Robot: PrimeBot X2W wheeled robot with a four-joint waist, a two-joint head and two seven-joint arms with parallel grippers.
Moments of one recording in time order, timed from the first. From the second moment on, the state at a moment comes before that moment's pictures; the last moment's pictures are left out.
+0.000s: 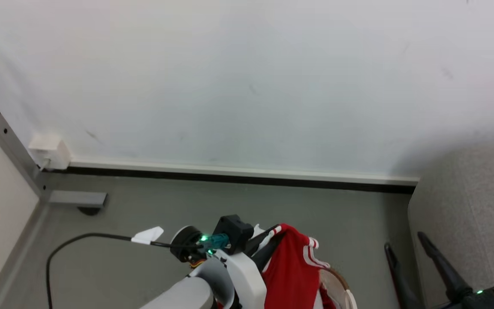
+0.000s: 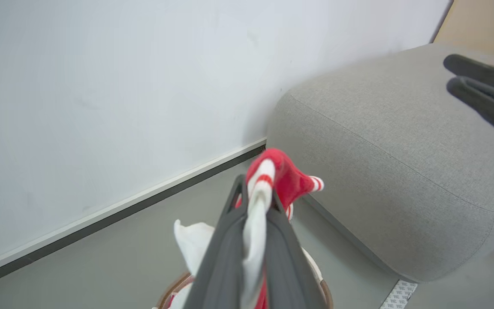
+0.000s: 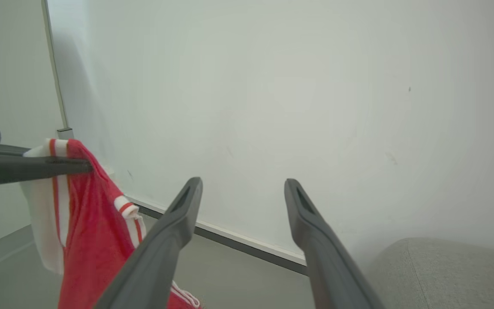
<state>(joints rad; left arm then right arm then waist) -0.59 0.25 -1.00 0.37 -0.61 0.05 -0.07 0.02 -0.18 0.19 0.05 0.20 0.13 -0.26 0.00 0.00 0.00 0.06</state>
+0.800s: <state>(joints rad) -0.61 0.26 -1.02 0.03 -0.61 0.12 0.05 -0.25 -0.26 0.68 0.32 0.35 0.13 -0.23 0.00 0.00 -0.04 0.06</state>
